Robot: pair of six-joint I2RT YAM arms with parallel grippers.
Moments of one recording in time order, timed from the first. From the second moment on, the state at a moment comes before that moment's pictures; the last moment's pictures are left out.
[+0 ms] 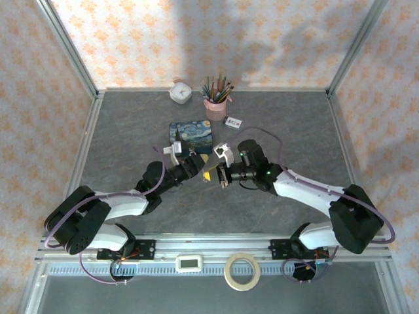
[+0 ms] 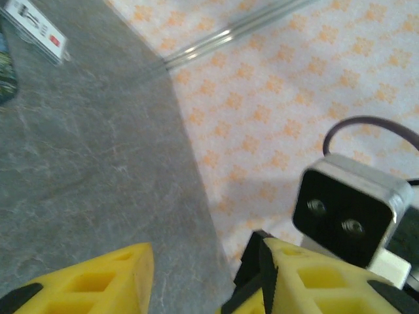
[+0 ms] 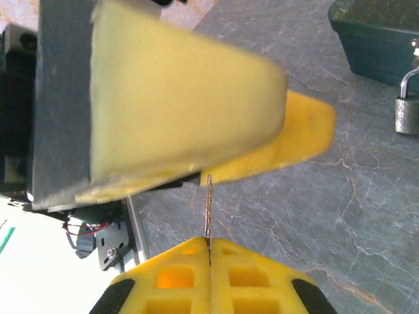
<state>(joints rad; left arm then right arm) -0.60 1.37 0.35 0.99 0.28 -1.13 0.70 1.34 0.74 0.08 -0.65 0.36</state>
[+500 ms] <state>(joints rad) -0.61 1.33 0.35 0.95 0.31 -1.08 0.66 1.34 0.74 0.14 -0.69 0.38</state>
